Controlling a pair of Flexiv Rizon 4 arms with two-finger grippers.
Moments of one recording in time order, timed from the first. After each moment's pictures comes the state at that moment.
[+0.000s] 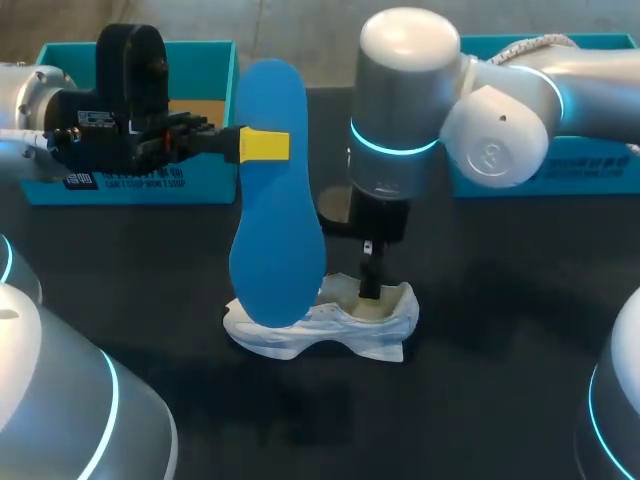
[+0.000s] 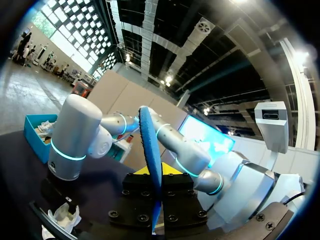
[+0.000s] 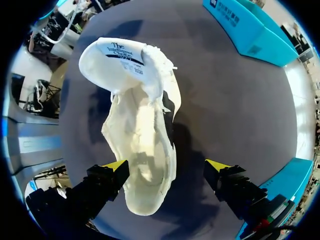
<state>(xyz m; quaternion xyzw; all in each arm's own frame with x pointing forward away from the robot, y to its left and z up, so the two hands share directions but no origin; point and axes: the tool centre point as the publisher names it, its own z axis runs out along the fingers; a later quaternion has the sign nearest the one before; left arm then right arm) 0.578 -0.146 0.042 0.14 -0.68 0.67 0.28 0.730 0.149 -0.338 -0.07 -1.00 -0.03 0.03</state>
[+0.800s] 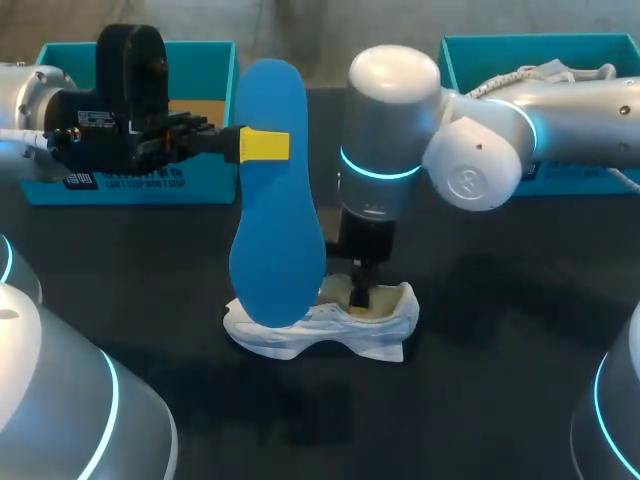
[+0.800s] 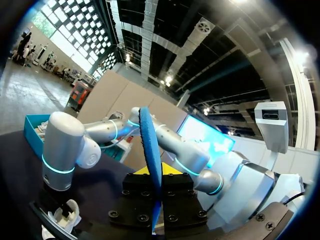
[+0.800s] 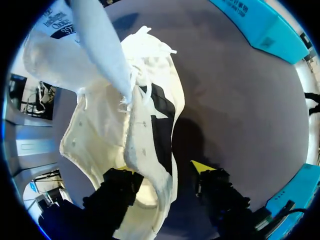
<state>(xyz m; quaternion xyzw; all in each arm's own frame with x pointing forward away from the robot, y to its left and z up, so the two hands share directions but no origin) 0.578 -0.146 0.042 0.14 -0.68 0.67 0.28 0.732 0.162 -0.389 -0.08 -1.00 -0.04 0.05</state>
